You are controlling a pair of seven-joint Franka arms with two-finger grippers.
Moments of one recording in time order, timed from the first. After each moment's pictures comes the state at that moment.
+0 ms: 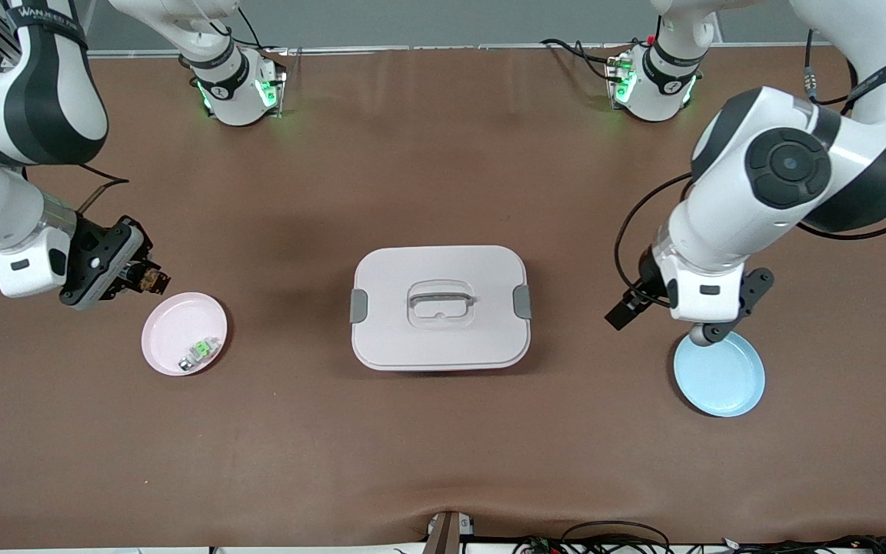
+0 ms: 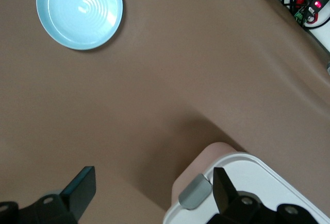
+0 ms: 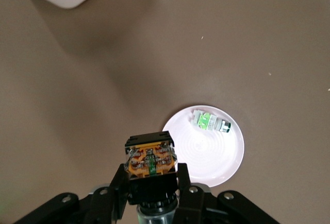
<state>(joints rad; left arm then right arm) 0.19 0.46 -0.71 -1.36 0.28 1.76 -1.22 -0.06 0.12 0.09 -1.80 0.08 1.89 -1.04</state>
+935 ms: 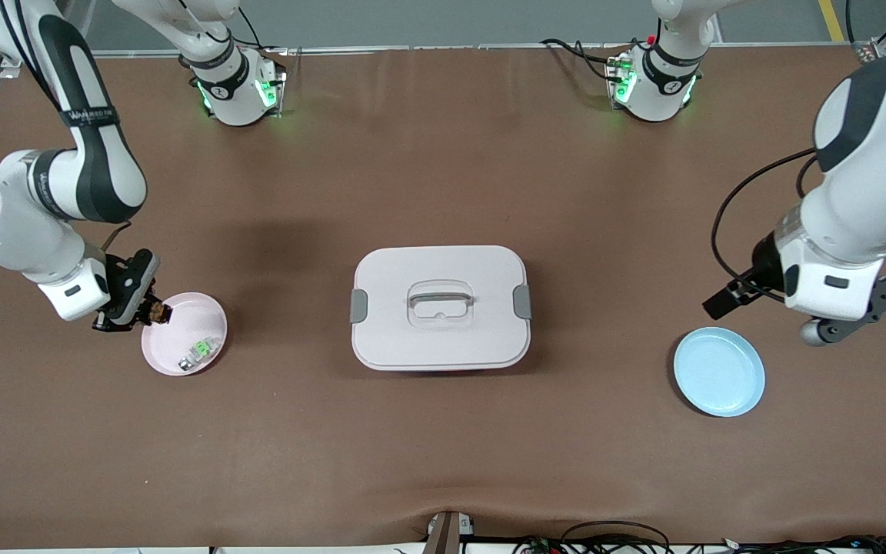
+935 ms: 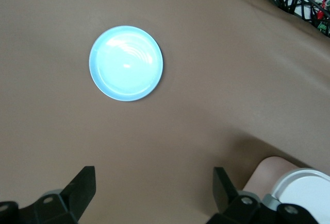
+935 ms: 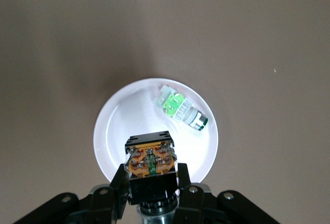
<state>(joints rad) 0.38 0.37 -0.72 -1.36 0.28 1.67 -0.82 -0.17 0.25 0.09 -2.06 0.04 2.41 -1.47</state>
